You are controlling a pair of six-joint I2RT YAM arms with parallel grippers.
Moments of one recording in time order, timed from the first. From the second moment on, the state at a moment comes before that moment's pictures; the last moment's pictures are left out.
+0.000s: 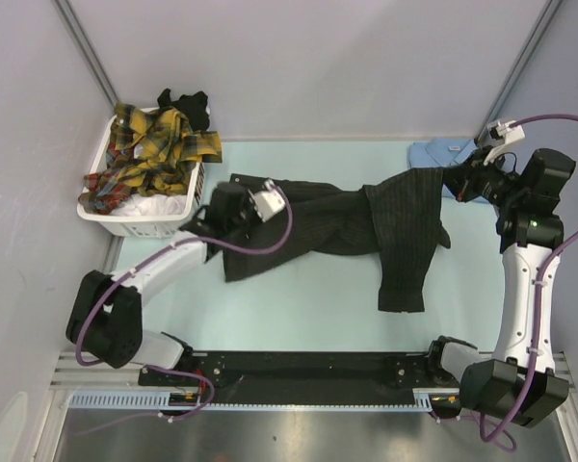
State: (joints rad) left arm -0.49 1.41 0.86 -0.07 0.05 0.63; right arm -0.30 1.08 1.24 -0.42 -0.87 -0.02
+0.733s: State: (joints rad) left arm -0.34 1.52 1.86 -0.58 0.16 0.71; right arm -0.19 1.35 1.60 0.05 -0.59 0.13
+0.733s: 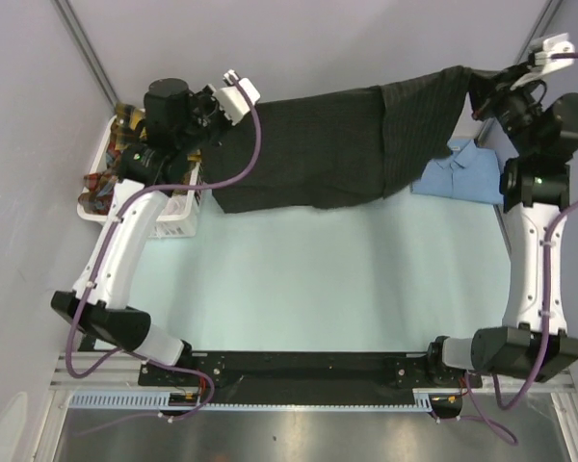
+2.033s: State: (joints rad) left arm -0.29 1.15 1.12 -0.31 0.41 0.77; right arm -0.14 1.12 1.04 0.14 -0.58 -0.13
